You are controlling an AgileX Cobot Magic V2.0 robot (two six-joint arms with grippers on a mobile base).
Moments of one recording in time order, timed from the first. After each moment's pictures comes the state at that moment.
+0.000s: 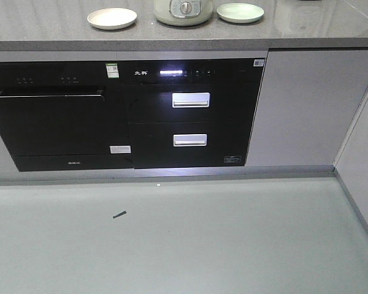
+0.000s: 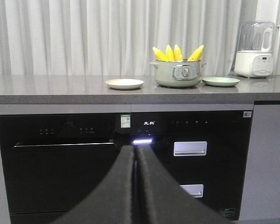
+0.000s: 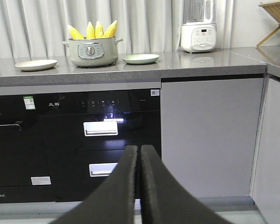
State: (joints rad) left arm -0.03 -0.01 0.02 -0.01 0.00 -0.06; right arm 0.00 -0.01 0.03 0.01 0.08 0.04
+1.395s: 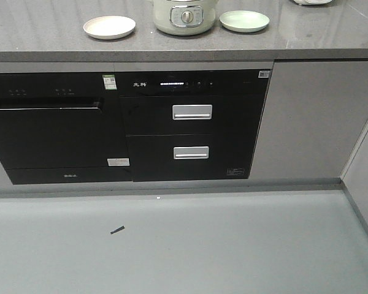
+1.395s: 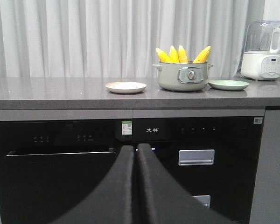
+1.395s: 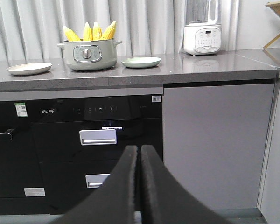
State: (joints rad) left arm -0.03 -0.01 0.02 -0.01 0.00 -0.06; right arm 0.00 -0.01 0.03 0.01 0.08 0.04
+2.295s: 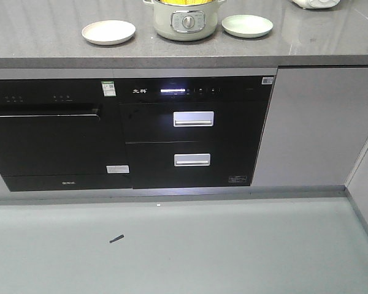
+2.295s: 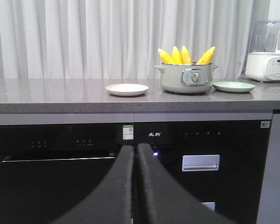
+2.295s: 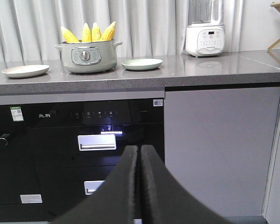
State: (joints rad) left arm -0.03 -0.01 0.02 -0.01 0.00 -0.06; right arm 0.00 -0.01 0.03 0.01 0.08 0.04
